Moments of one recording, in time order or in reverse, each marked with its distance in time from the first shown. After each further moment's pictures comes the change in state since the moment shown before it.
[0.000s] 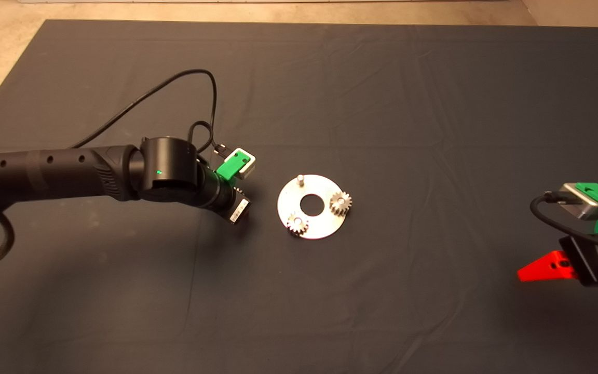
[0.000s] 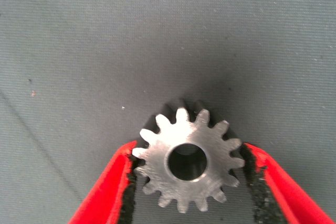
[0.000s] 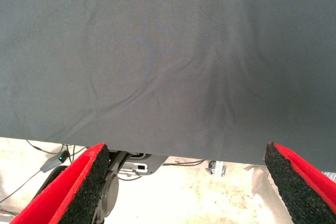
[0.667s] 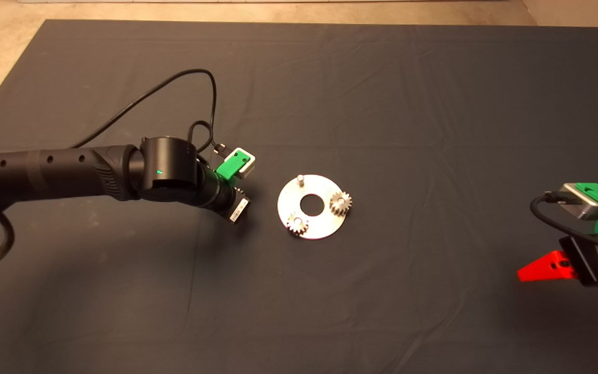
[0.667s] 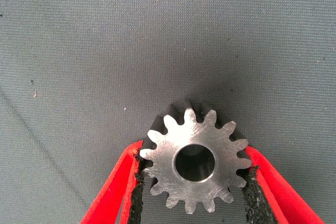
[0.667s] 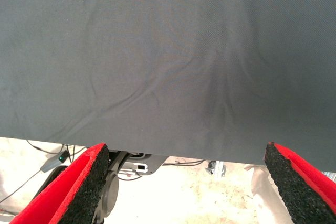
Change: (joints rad) left arm 0.000 0.000 -0.002 0.000 -0.001 0.000; right arm 0.000 0.000 0.000 0.000 0.000 0.000
